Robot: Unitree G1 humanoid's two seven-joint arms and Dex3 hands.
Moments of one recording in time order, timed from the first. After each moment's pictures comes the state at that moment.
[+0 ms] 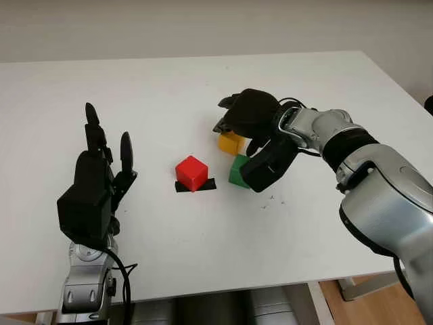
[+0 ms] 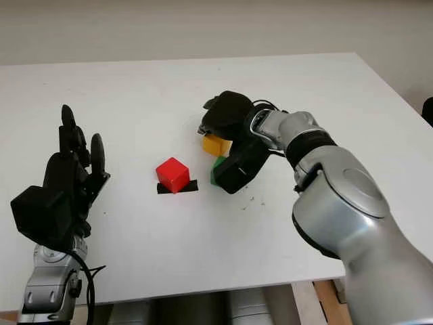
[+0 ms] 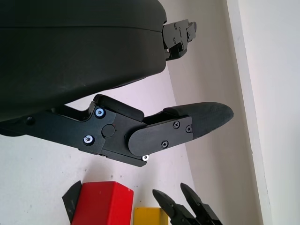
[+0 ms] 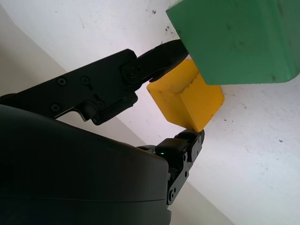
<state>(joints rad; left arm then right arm) -0.07 0.11 0.14 -0.17 0.08 0.06 0.11 -1.34 -0.34 0.91 1.36 -1.09 -0.51 -0.27</state>
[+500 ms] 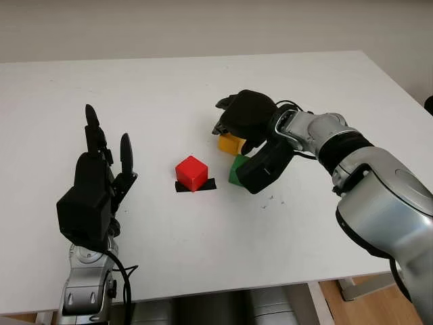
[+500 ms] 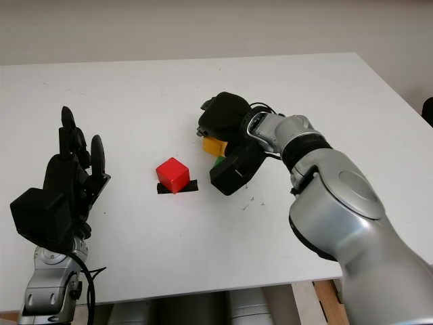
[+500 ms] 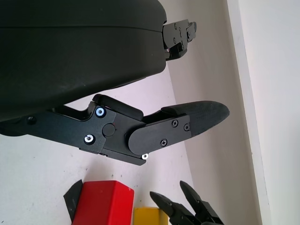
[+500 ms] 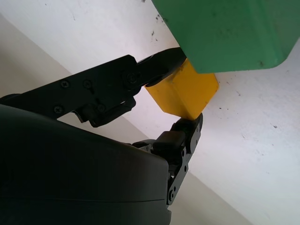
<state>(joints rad) -0.06 0.11 0.14 -0.18 0.08 0.05 0.11 -1.32 -0.33 0.90 1.36 -1.09 -0.50 -0.35</state>
